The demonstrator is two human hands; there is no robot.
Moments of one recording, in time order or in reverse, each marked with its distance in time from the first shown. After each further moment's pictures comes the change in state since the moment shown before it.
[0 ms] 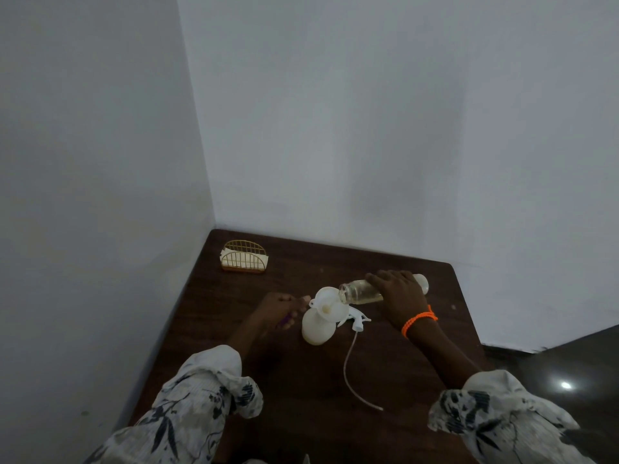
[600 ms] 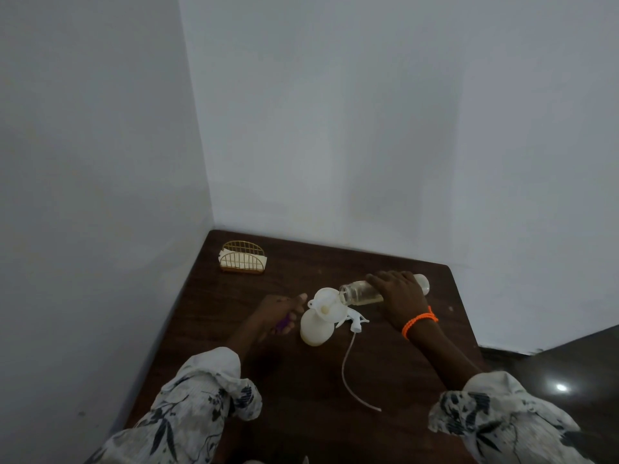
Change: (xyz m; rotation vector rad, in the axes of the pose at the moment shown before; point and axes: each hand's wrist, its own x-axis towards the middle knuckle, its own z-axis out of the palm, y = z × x) left_hand -0.005 0.002 0.002 -0.061 0.020 -0.065; right_hand -0.001 0.002 -0.001 -0.025 -0.018 0.029
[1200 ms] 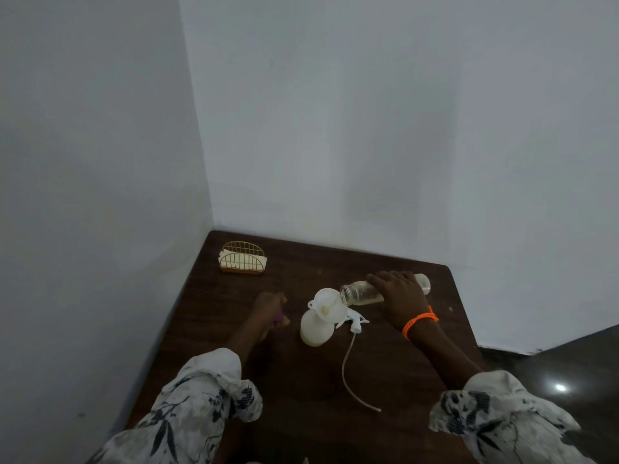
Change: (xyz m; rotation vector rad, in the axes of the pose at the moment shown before) left_hand 0.011 0.000 -0.001 -0.195 0.244 -0.129; right_hand 0.002 0.003 0.002 -0.018 -0.001 -0.010
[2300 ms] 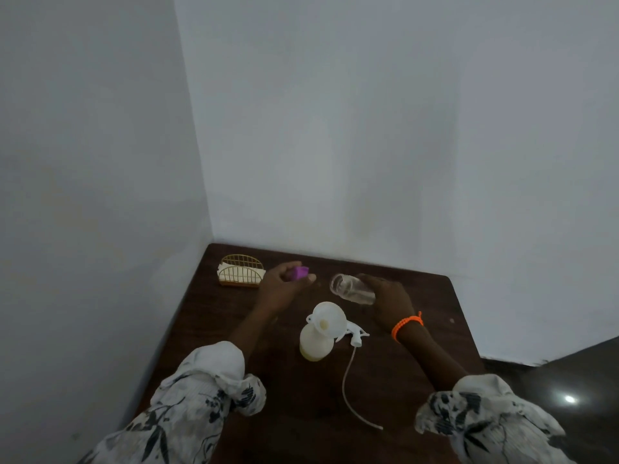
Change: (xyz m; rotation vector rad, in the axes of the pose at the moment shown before) left_hand -0.022 0.057 0.016 0.103 -0.026 0.598; right_hand 0.018 -0.014 -0.005 0.451 0.116 0.111
